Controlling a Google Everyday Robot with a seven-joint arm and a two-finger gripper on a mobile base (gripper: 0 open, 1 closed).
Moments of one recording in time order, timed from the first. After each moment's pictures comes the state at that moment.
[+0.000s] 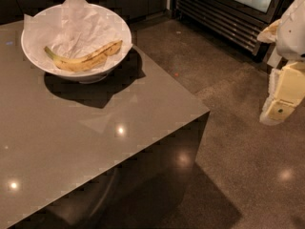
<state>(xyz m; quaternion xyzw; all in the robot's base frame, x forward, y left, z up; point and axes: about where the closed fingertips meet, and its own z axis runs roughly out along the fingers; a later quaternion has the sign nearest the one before) 0.438 -0.217 0.977 -0.60 0.78 -0.03 0.16</state>
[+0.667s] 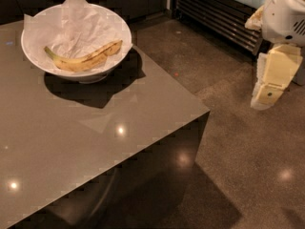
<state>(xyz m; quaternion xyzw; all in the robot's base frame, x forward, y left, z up) 0.460 -0.198 0.991 -0.63 0.76 -0.05 0.15</state>
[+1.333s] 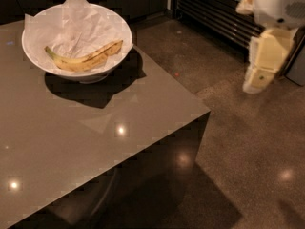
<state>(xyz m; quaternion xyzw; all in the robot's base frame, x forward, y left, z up) 0.481 -0.188 1.007 -0.64 0.74 -0.06 0.17</state>
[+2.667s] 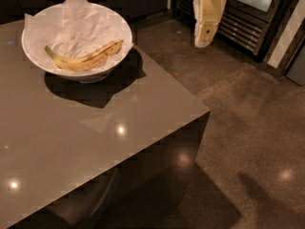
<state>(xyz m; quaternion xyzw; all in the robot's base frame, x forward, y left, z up) 0.578 -0.095 1.048 -0.74 0.63 -0.10 0.21</state>
